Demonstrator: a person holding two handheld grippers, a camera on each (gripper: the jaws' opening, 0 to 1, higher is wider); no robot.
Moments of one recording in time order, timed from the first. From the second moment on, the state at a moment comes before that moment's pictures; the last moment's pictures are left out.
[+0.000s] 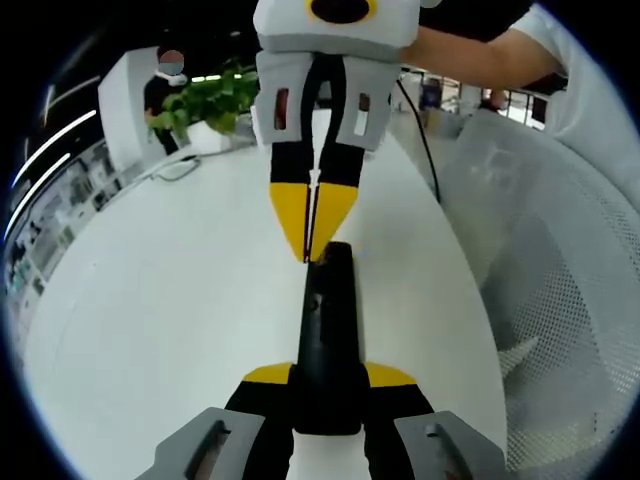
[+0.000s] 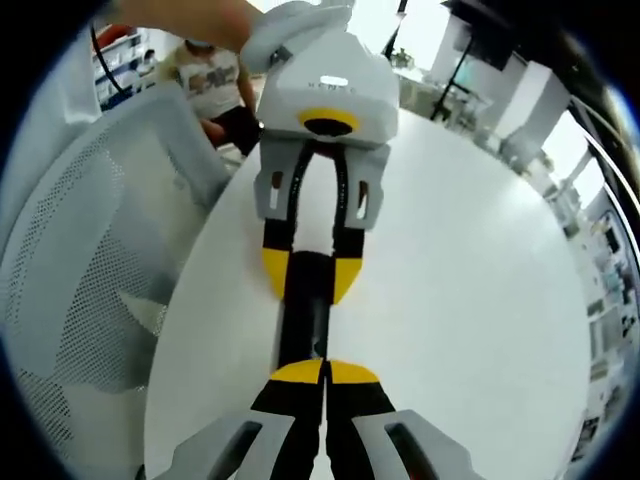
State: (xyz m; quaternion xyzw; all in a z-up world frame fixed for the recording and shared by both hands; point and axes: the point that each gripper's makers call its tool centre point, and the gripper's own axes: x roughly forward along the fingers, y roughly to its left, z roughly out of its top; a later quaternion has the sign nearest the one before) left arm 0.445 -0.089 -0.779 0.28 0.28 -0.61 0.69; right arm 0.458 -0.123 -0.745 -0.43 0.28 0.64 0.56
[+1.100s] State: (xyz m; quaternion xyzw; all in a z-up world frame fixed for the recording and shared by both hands) left arm 0.445 -0.090 -0.779 0.27 0.28 -0.61 0.69; right arm 0.457 -0.115 -0.762 -0.44 0.28 0.66 0.54
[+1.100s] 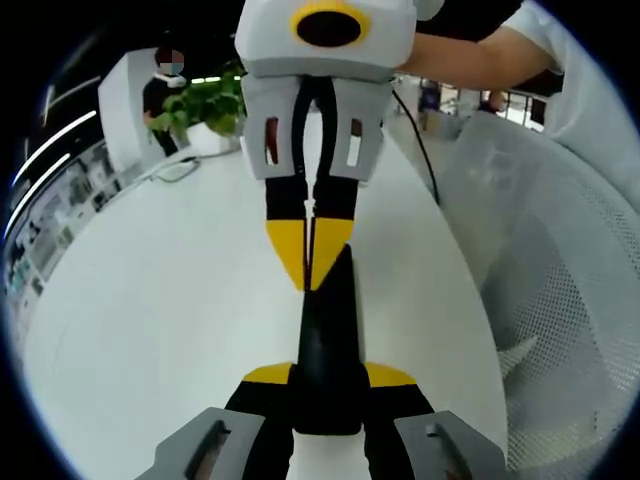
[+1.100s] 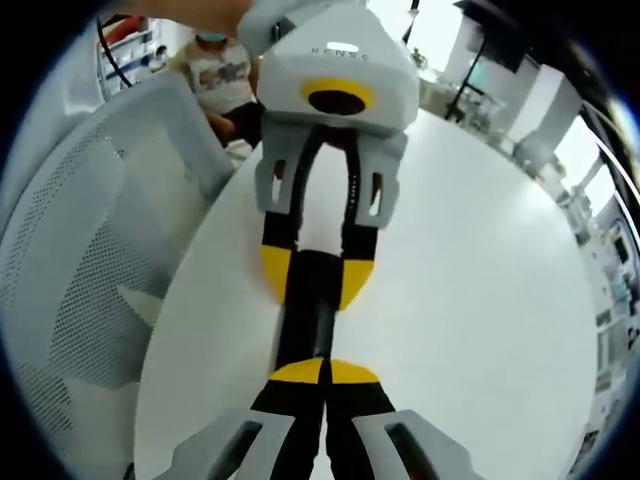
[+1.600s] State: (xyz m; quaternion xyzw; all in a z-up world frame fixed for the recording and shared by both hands) left arm 0.444 -0.090 -0.779 0.27 0.29 -0.61 0.69; right arm 0.455 -0.109 -0.768 -0.44 0.29 0.67 0.53
